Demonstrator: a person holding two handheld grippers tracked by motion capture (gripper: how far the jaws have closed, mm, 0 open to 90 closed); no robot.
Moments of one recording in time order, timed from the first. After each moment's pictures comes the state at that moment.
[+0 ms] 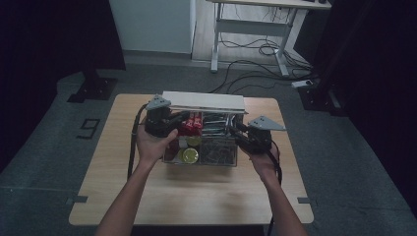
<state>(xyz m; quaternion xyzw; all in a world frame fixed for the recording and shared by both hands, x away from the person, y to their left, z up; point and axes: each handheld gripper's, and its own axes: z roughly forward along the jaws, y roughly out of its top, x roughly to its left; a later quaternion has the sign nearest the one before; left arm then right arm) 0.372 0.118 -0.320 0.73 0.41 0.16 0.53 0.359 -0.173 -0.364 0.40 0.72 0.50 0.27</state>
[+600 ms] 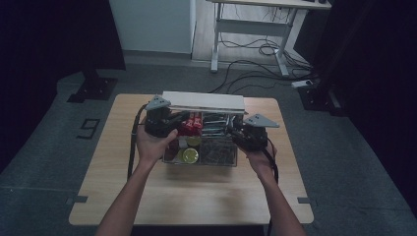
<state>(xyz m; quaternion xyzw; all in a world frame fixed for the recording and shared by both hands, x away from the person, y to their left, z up) 0.372 0.119 -0.321 0.72 0.41 0.16 0.53 0.372 -0.166 -0.372 0.41 0.73 0.48 0.27</state>
